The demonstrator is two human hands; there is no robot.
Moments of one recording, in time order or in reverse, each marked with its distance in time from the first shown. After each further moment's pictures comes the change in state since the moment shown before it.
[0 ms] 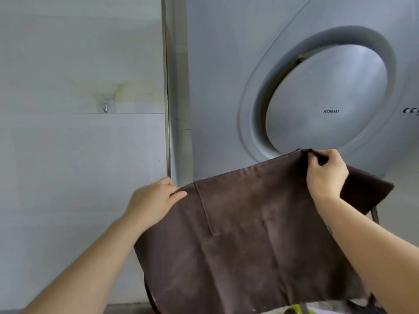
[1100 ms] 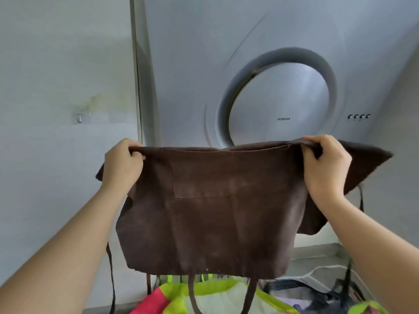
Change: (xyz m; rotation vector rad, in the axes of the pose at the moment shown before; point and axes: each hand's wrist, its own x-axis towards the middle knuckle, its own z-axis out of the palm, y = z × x) left_hand 0.019 0.063 -0.068 -0.546 0.507 -0.296; right_hand 0.017 -0.018 -0.103 -0.052 0.074 -0.520
